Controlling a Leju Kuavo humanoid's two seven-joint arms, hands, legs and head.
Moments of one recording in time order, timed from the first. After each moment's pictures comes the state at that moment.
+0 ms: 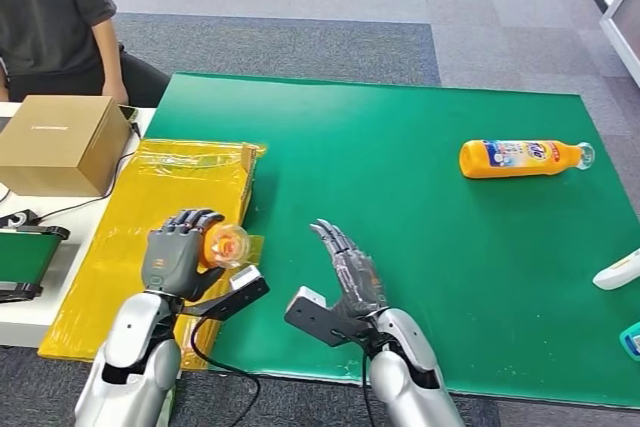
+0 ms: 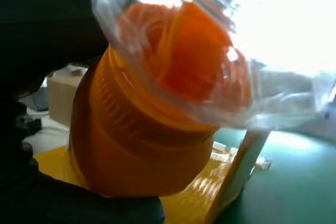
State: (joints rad) left arm 0.00 -0.15 -0.20 -1.58 -1.46 0.16 -0.08; right arm -0.16 0.24 0.35 -1.17 1.04 -0.23 -0.24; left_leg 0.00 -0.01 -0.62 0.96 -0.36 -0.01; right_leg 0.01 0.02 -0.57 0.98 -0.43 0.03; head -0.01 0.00
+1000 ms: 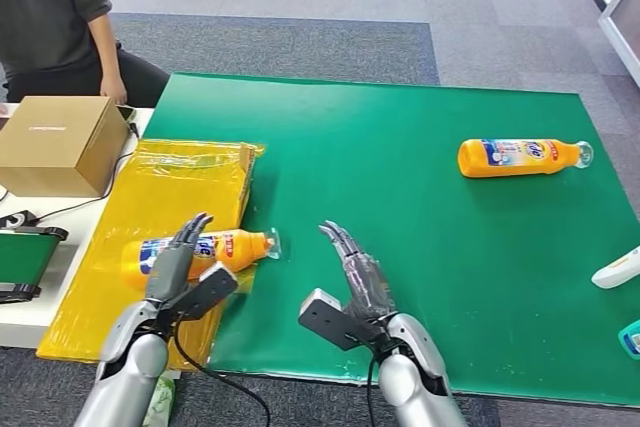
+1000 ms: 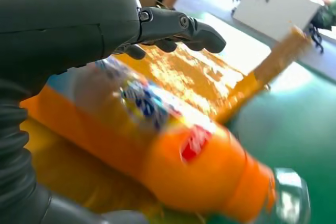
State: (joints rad) left arm -0.03 -0.13 -0.08 -1.36 -0.96 0.08 -0.27; right arm -0.12 0.24 0.31 -1.21 0.99 -0.20 -0.29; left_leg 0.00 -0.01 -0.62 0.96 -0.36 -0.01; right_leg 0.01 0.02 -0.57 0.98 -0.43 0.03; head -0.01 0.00
